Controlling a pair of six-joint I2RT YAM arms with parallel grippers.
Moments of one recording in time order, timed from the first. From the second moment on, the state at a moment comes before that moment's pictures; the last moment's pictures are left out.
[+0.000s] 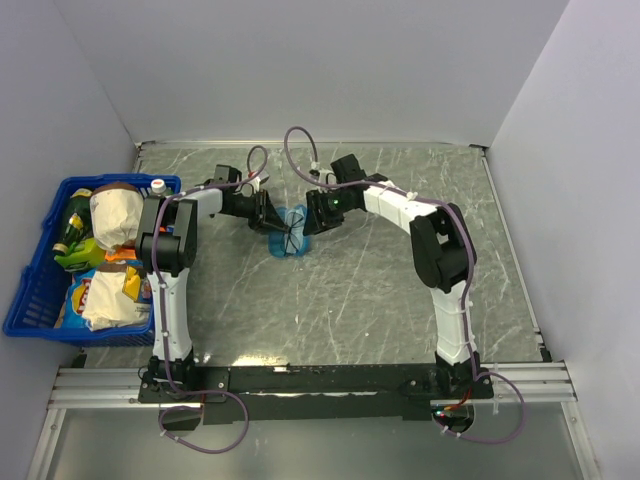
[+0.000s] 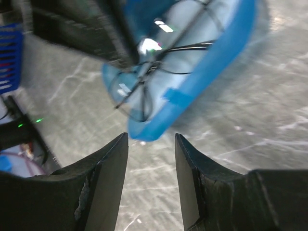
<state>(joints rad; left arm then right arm) -0.14 2.23 1.51 -0.35 1.09 -0.33 0.48 2.12 1.65 -0.49 -0.62 0.20</state>
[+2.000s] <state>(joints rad) -0.16 2.20 1.50 -0.32 1.05 -0.38 0.51 2.22 1.72 -0.55 -0.52 0.20</state>
